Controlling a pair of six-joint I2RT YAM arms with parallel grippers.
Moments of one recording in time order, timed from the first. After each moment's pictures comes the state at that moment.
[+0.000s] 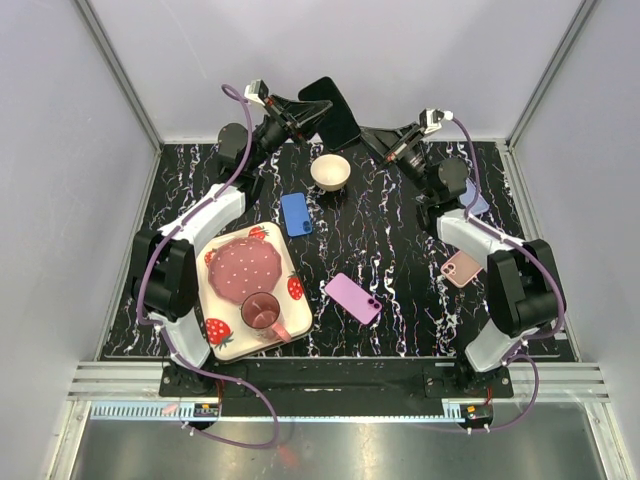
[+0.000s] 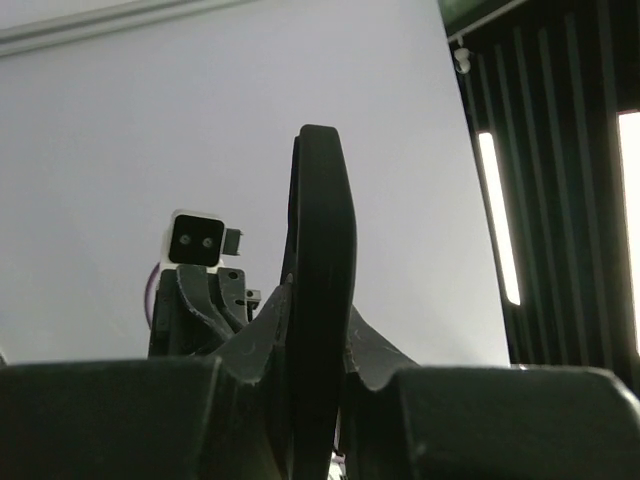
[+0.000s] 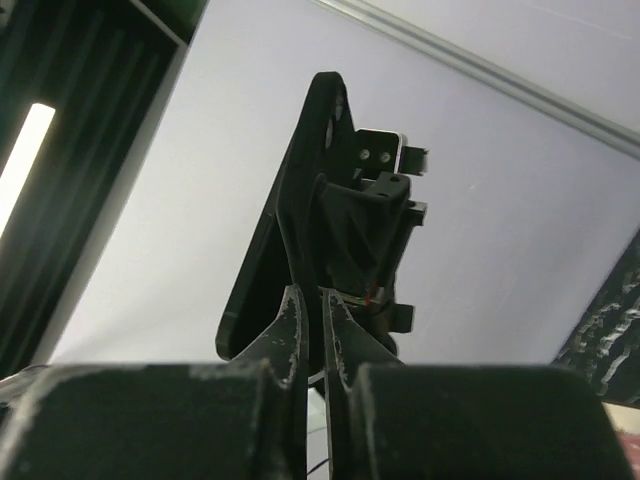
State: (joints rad) left arm -0.38 1.76 1.42 0.89 0.55 -1.77; right arm 0.33 1.67 1.07 1.12 -0.49 1.56
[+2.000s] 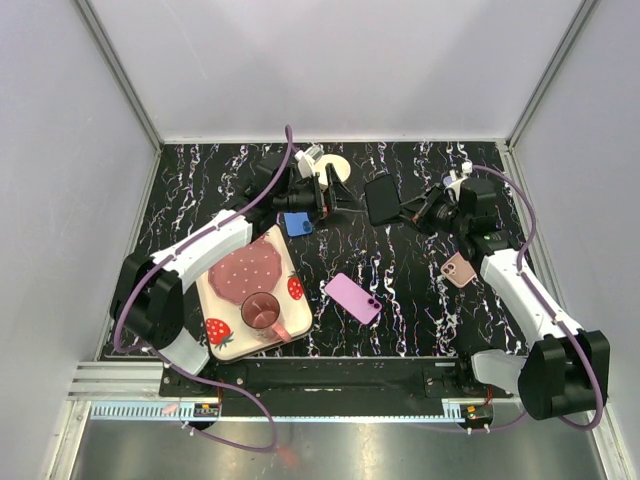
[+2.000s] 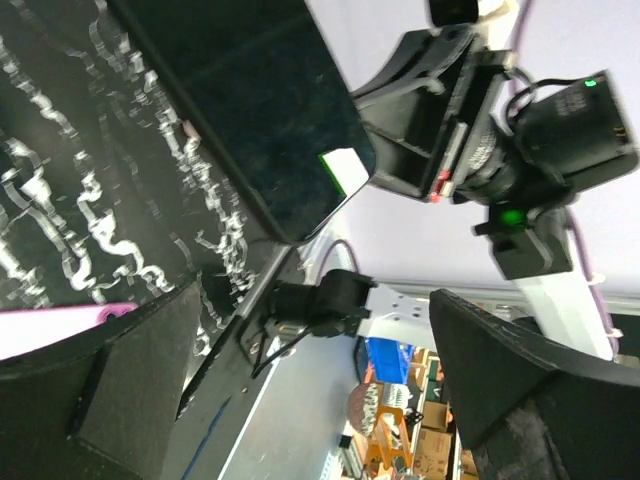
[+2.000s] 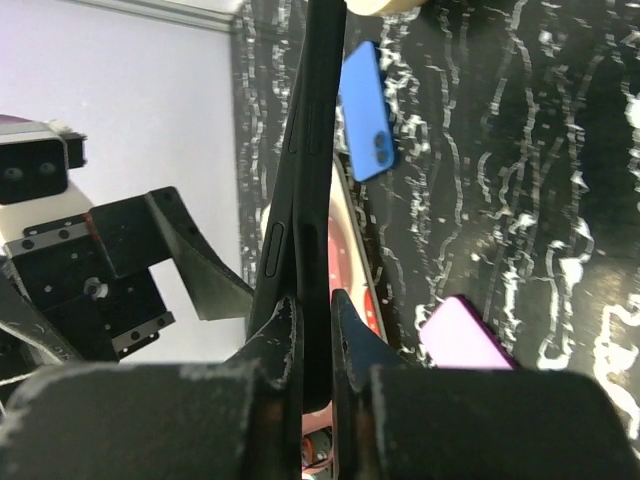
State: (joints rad) left arm -0.55 1.59 1.21 0.07 0.78 -1.04; right arm 0.17 1.19 0.86 -0.07 -0.50 0.97
